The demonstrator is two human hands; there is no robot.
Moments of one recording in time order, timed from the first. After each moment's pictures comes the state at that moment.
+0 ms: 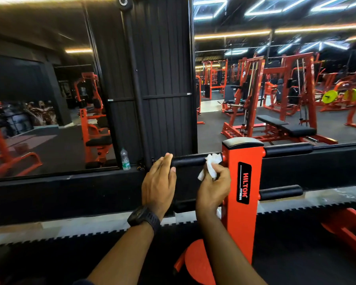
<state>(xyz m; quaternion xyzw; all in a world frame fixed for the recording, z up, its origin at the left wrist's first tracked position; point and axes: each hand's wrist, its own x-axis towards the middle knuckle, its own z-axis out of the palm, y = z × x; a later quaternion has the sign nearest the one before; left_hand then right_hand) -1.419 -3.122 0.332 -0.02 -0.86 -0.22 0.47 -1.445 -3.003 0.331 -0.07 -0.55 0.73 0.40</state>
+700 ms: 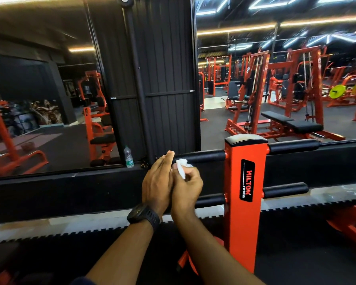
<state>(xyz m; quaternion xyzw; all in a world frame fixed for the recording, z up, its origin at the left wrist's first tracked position) -1.420 -3.133 0.328 -0.04 -0.87 -0.22 0.44 -1.414 -3.057 0.335 0.01 -0.49 0.85 0.20</state>
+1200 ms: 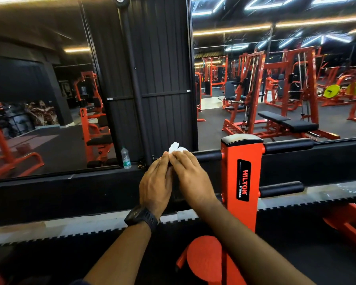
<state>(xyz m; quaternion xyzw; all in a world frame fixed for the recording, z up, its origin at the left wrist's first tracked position) -1.420 -3.127 0.329 -0.04 -0.85 -0.24 0.46 -1.433 -3.000 0.353 0.35 -0.79 0.24 0.44</state>
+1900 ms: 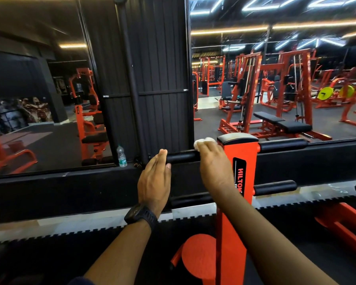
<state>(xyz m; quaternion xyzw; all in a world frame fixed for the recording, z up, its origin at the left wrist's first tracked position) -1.421 -3.118 0.327 -0.02 -0.85 -0.22 0.48 -1.444 -2.951 0.377 0.21 -0.88 0.20 0.38</state>
